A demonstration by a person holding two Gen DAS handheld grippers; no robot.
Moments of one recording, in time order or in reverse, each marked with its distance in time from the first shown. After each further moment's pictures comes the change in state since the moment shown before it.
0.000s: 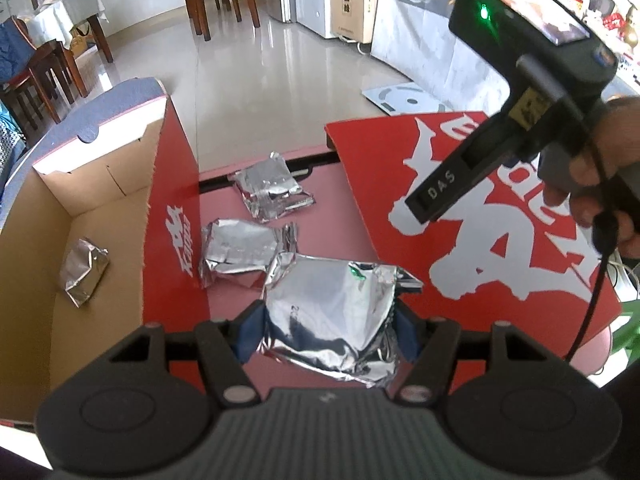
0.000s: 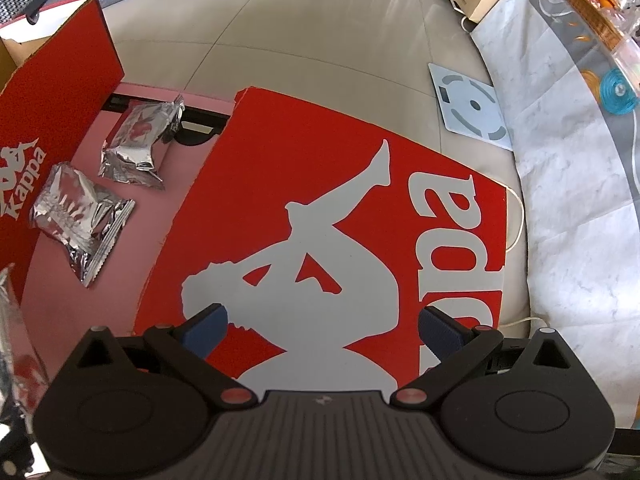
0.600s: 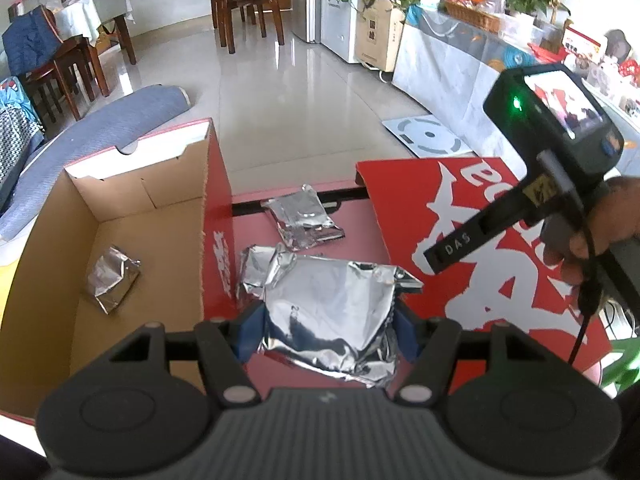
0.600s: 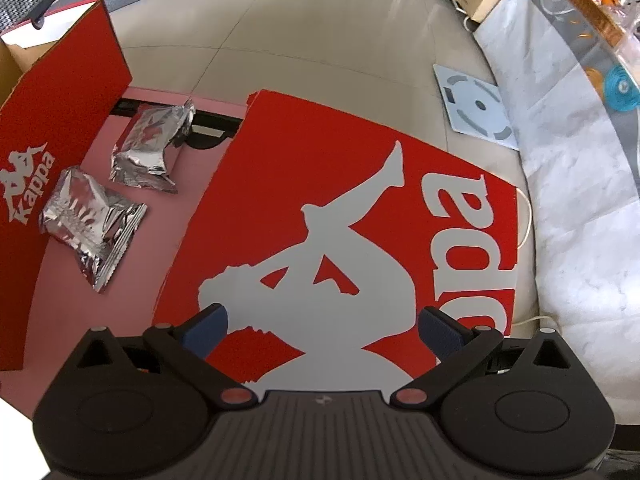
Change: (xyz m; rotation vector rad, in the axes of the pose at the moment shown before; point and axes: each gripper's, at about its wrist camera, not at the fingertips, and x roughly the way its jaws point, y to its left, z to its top) left arm -0.028 0.028 0.012 -0.083 -0.065 0.014; right arm -0.001 0.007 0.000 0.021 -0.010 0.015
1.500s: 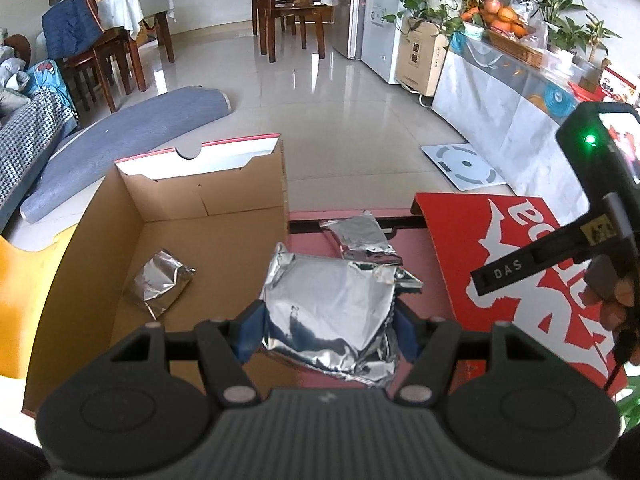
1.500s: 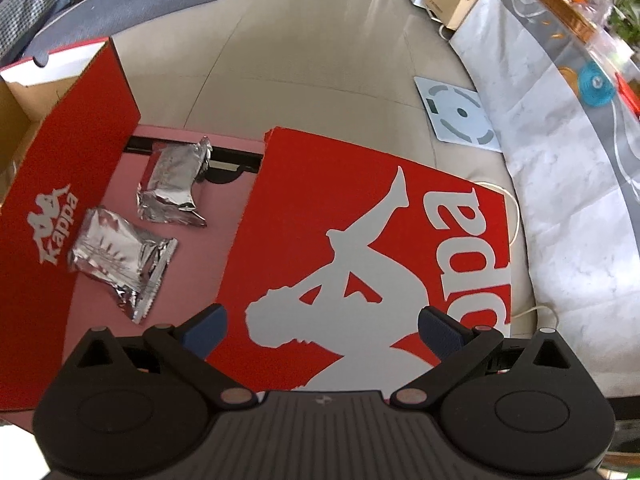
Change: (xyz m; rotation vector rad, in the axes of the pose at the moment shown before) left arm -0.011 0.050 0.007 -0.098 -0.040 0.064; right arm -0.032 0.024 0.004 0.087 -0.047 -0.027
